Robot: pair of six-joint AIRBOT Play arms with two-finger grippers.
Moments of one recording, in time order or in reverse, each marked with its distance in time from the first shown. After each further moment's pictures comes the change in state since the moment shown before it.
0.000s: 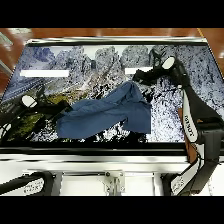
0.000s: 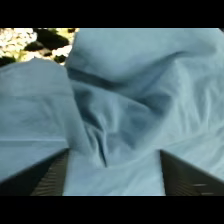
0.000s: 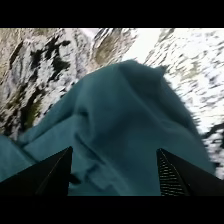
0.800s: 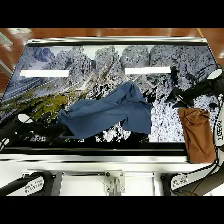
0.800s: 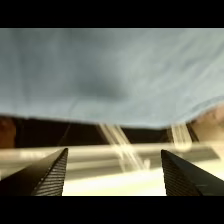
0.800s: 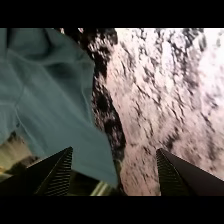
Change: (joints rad) left arm 0.124 0.081 -0.336 -0.185 -0.260 0.239; right arm -0.410 0.130 -0.271 -0.019 0.429 -0.108
